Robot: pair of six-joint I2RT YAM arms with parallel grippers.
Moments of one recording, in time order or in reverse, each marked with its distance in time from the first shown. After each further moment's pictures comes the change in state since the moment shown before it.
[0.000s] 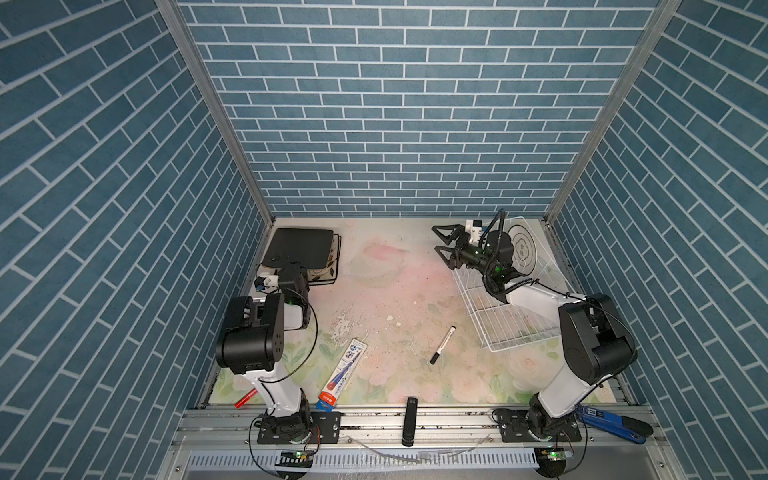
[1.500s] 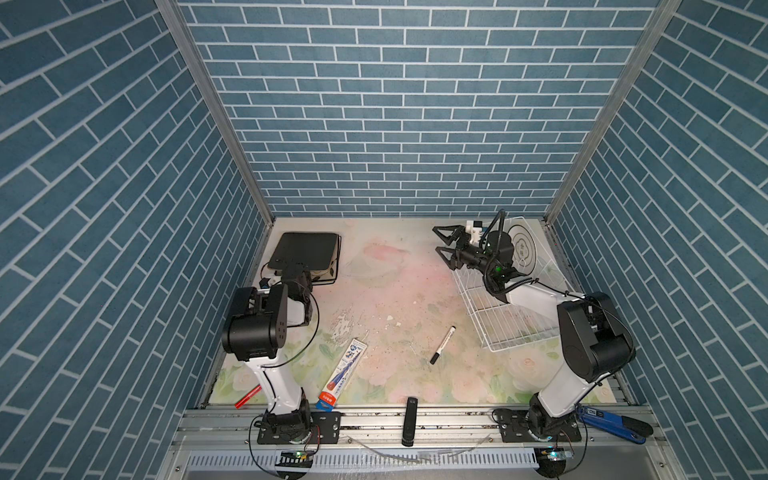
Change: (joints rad) left arm 0.000 0.109 0.048 -0.001 0.034 -0.042; right arm -0.013 0.014 0.000 0.024 -0.014 0.000
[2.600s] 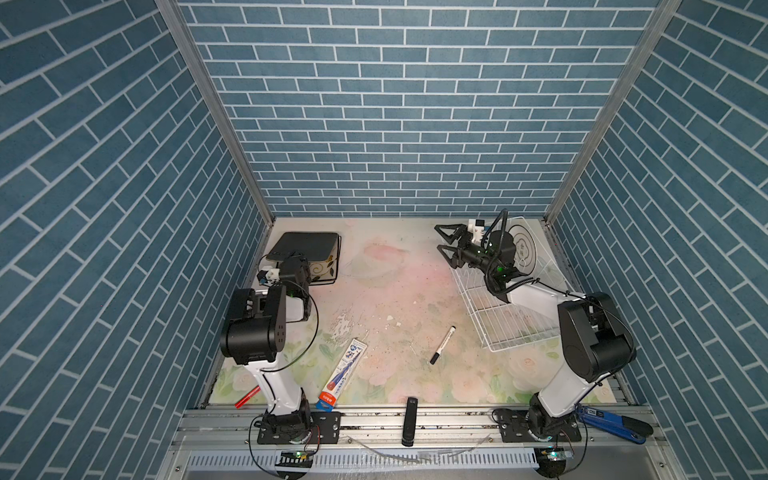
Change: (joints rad) left arm 0.000 -0.042 0.036 0.014 -0.001 -0.020; right arm -0.010 -0.001 -0.003 0.020 0.000 0.000
